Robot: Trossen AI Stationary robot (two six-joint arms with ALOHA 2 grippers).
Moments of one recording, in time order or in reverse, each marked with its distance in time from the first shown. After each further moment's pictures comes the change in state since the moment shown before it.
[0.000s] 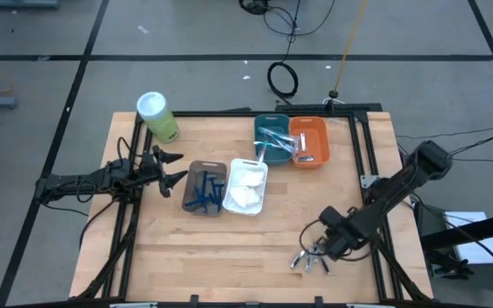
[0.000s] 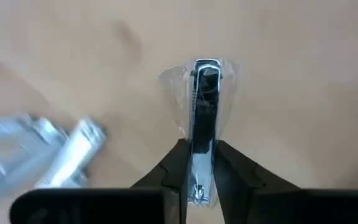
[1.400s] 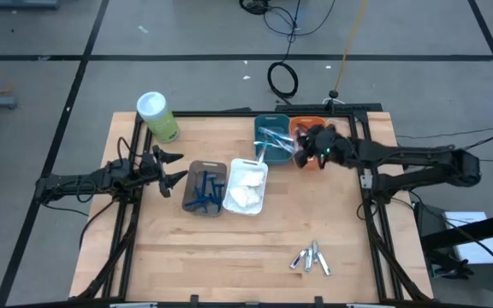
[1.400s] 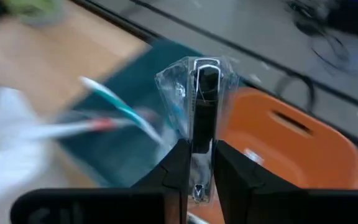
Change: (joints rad) left arm 0.000 0.000 0.000 0.000 0.000 0.000; right arm -0.980 -0.399 -0.162 0.781 0.342 -1.222
